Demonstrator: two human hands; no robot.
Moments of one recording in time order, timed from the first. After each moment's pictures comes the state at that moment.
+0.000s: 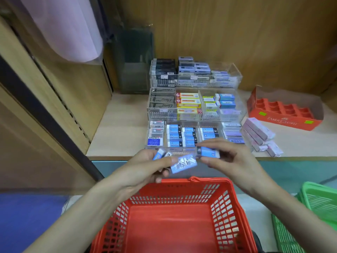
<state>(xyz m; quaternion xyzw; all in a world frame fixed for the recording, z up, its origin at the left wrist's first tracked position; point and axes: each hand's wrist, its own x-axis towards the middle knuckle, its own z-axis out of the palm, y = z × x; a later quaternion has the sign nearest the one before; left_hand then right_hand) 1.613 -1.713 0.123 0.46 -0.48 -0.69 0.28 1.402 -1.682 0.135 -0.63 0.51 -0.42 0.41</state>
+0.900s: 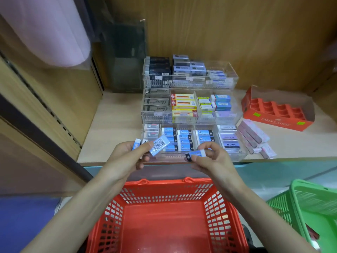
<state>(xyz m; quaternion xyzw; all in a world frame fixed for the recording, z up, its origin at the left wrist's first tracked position) 1.625 -1.748 0.125 0.55 -0.41 -0.62 0.38 1.423 -1.710 0.105 -0.35 0.57 -0.50 0.55</state>
